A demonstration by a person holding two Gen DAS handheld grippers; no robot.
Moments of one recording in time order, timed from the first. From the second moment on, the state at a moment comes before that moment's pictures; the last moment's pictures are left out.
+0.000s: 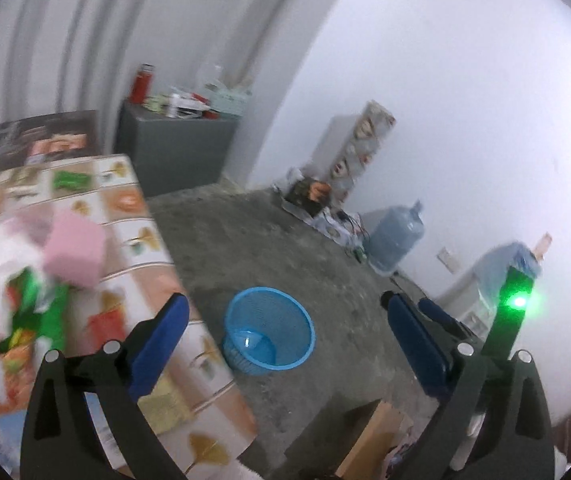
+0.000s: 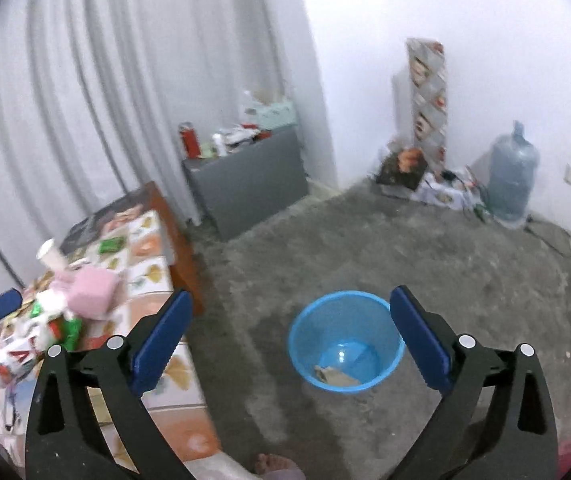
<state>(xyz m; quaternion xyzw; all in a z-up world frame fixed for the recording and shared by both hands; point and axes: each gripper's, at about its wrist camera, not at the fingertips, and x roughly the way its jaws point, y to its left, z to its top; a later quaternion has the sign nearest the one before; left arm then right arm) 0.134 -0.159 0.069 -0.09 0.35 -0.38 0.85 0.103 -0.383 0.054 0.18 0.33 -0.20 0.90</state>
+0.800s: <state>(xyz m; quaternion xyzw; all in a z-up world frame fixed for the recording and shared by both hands) 0.121 0.087 0.057 -0.19 0.27 -0.19 0.92 0.213 -0.288 0.070 0.32 0.40 0.09 0.86</state>
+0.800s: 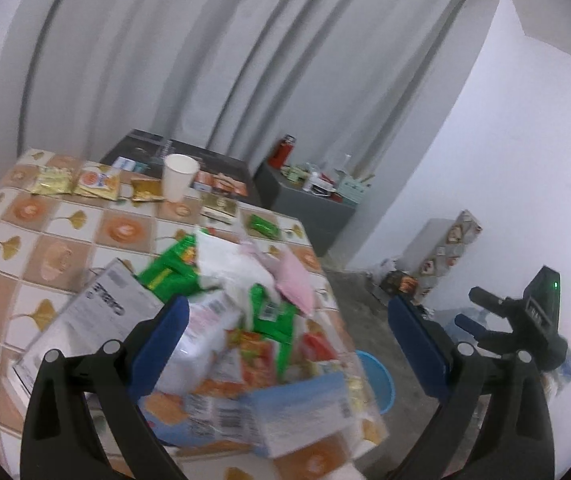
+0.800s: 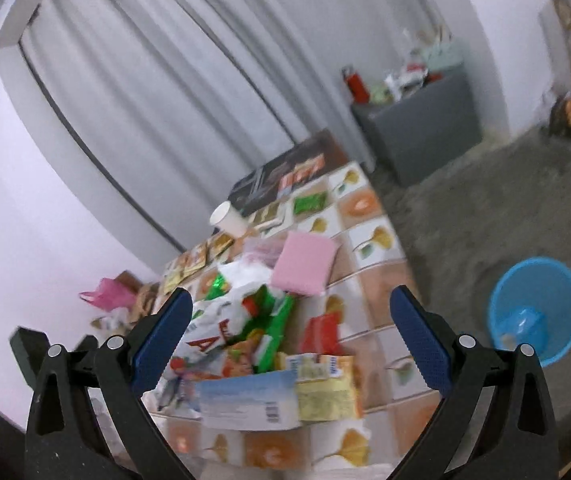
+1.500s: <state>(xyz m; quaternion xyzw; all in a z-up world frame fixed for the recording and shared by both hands) 0.346 0.061 0.049 -0.16 0.46 -0.27 0.83 0.377 -0.225 -0.024 0.30 0.56 0.06 0.77</state>
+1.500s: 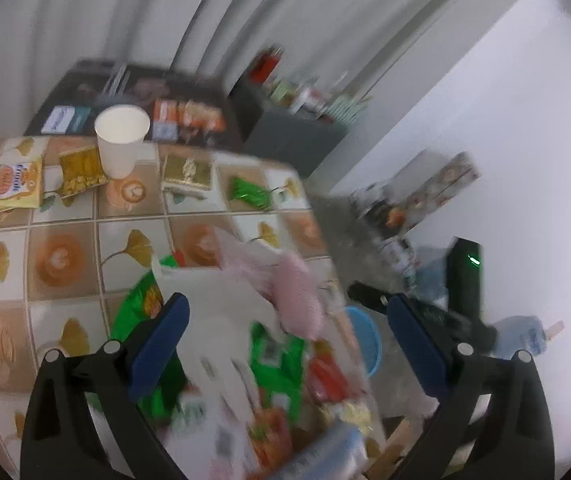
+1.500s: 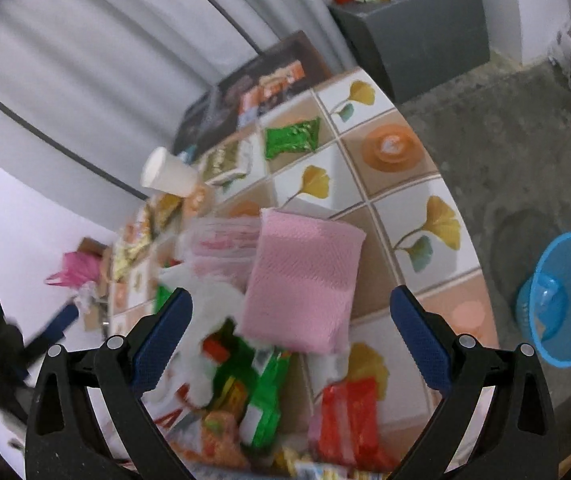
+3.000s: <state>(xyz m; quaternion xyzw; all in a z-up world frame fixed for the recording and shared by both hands) 0.441 0.001 -0.004 -0.08 0.54 -0.24 0.80 0.398 -0.230 -0.072 0.37 0.58 0.08 0.72</state>
